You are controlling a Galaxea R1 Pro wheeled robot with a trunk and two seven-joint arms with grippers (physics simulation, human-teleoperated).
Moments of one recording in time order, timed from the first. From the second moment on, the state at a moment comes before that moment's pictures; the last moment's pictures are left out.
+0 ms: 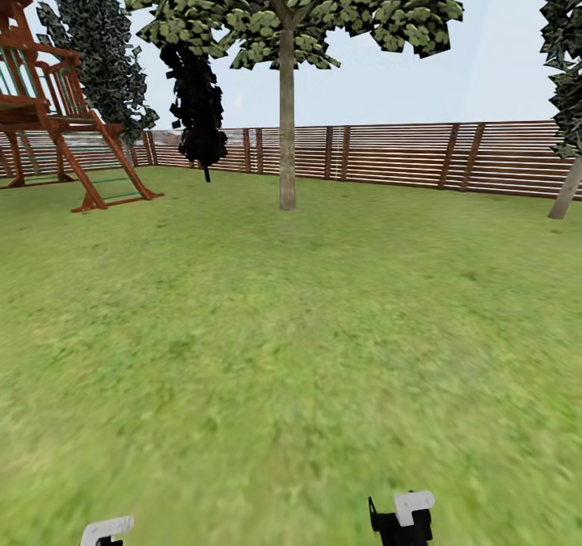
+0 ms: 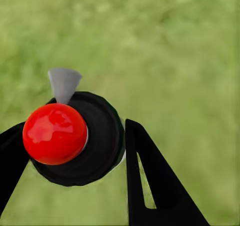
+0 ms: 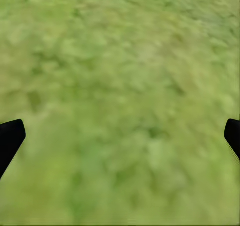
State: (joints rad) left arm -0.40 0.23 -0.01 -0.05 0.18 -0.36 -0.04; right arm -0.43 0.01 -0.01 -0.04 0.22 -0.60 -0.16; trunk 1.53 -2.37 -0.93
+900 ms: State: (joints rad) left arm -0.40 0.23 -0.01 -0.05 0.18 -0.36 -0.04; right arm -0.43 0.01 -0.01 -0.04 0.22 -0.60 -0.16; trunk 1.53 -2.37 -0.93
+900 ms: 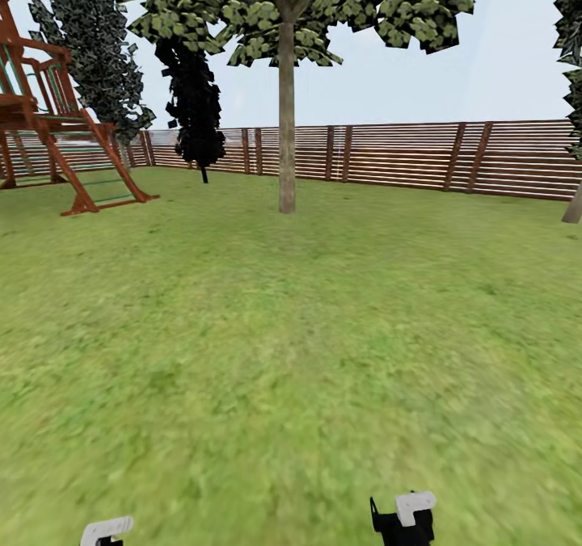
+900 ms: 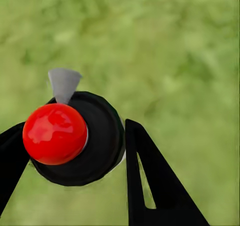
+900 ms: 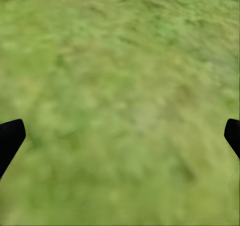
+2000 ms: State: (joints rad) left arm -0.40 0.23 -0.01 -0.05 0.18 -0.36 -0.04; right arm -0.43 0.01 -0.01 -0.04 0.22 -0.60 -0.16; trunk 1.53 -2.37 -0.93
